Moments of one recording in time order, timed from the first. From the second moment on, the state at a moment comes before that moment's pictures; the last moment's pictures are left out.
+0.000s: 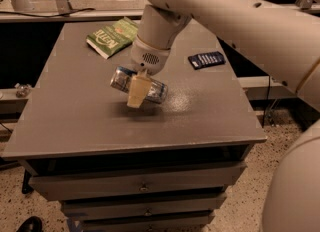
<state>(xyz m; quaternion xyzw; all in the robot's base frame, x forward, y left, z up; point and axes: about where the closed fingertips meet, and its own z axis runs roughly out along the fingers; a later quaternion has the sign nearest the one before) 0.535 0.056 0.847 -0.70 0.69 0.18 0.09</state>
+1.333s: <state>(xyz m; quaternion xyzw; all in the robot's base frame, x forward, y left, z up) 0.530 0.069 0.841 -0.66 0.73 0.09 0.15</state>
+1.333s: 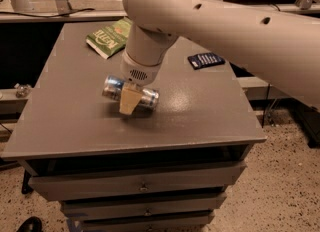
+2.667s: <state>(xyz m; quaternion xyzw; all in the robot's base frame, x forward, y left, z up) 0.520 0.035 0.862 -0.59 0.76 0.14 0.25</state>
